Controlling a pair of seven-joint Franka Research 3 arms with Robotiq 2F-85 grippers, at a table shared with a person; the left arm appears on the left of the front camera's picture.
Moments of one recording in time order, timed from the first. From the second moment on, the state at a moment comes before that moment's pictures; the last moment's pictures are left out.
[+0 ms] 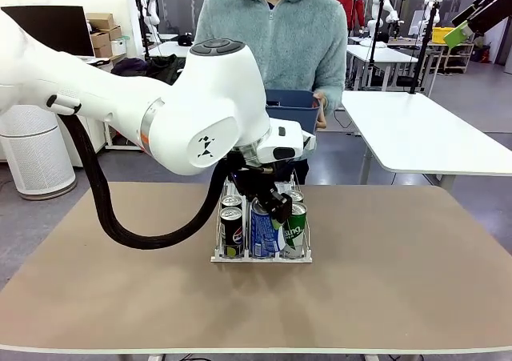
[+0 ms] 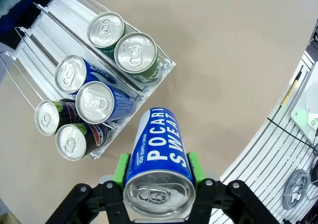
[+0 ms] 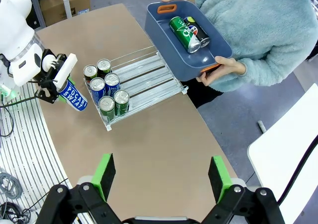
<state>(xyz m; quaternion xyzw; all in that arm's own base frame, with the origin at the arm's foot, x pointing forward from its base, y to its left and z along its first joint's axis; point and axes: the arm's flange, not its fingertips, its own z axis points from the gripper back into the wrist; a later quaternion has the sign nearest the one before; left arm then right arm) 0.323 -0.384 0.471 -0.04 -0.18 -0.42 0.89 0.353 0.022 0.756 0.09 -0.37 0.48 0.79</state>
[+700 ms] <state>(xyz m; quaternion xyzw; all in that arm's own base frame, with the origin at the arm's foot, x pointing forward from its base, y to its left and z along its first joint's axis) 0.358 -0.372 0.455 -0.03 -0.16 -0.41 0.90 0.353 0.022 0.756 0.09 -0.37 0.48 0.79</state>
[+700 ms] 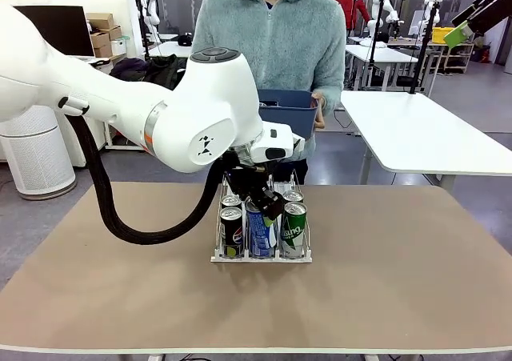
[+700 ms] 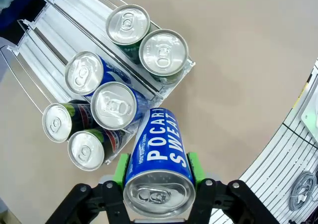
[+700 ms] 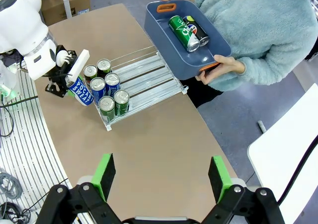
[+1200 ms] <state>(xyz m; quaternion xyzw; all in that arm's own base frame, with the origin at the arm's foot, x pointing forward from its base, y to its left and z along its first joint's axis) 0.377 -0.378 0.449 -0.04 -0.17 -0.42 0.89 0.353 0.022 0.756 0.09 -0.37 0.48 0.79</state>
